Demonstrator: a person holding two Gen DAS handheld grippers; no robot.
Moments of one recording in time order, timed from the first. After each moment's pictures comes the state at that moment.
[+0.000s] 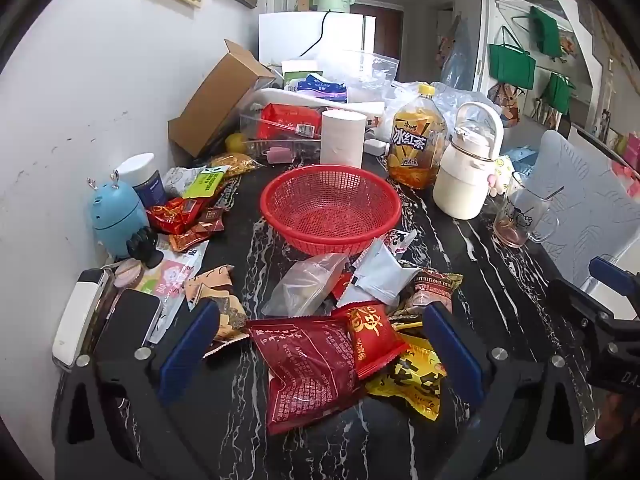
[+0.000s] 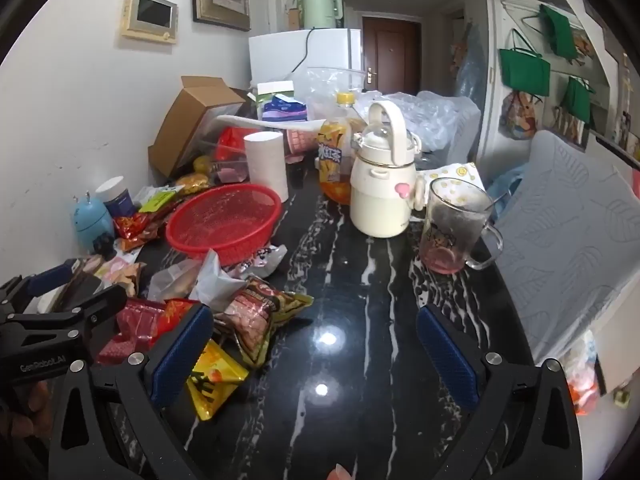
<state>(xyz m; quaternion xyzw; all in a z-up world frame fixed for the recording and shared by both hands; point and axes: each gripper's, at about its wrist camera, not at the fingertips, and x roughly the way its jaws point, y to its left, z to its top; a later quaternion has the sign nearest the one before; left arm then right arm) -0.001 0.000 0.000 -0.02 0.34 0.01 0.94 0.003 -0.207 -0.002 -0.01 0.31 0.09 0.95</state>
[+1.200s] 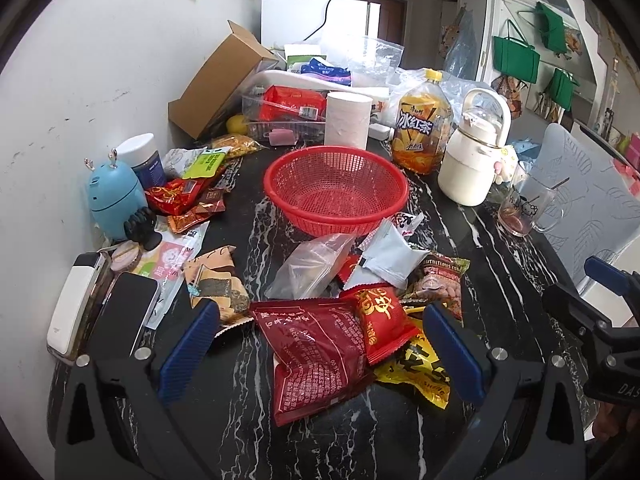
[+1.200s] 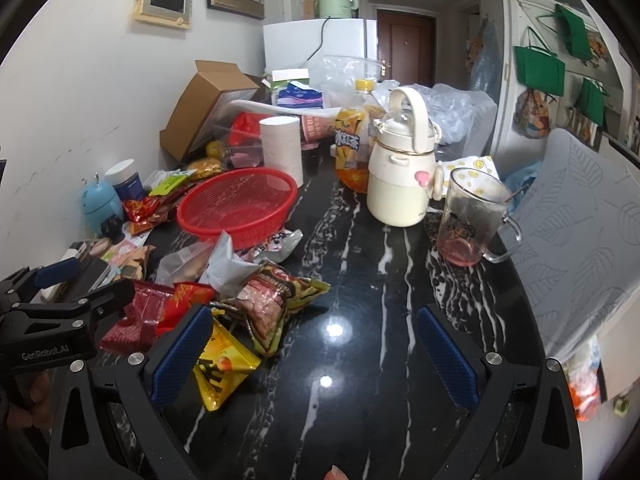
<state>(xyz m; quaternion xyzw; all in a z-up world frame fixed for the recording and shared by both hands) 0.003 0.010 -0.013 -0.03 0.37 0.00 0.93 0.004 -0.194 -0.011 -0.02 0.32 0.12 0.94</state>
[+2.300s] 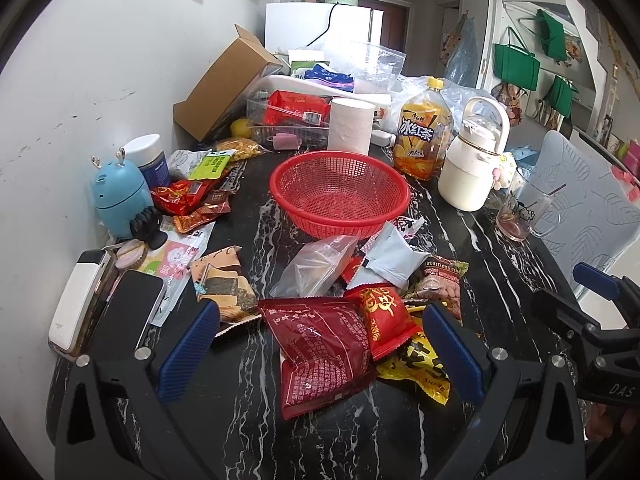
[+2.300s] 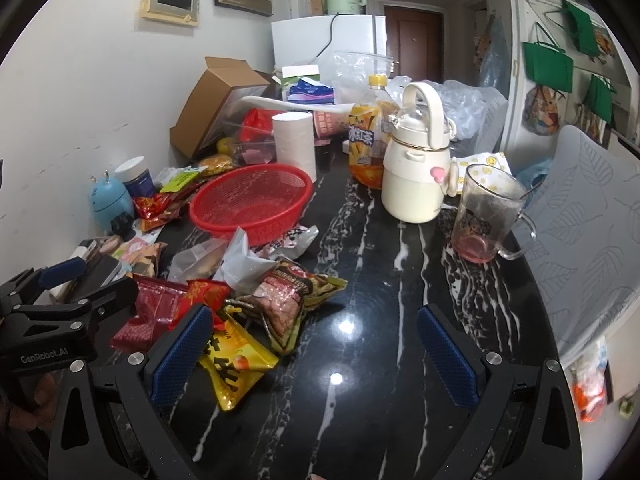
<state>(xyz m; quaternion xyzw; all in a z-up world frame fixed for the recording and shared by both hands) -0.005 0.017 -0.010 -0.04 0.36 0.00 0.93 0.004 -0.188 -0.013 -0.01 0.33 0.13 0.93</state>
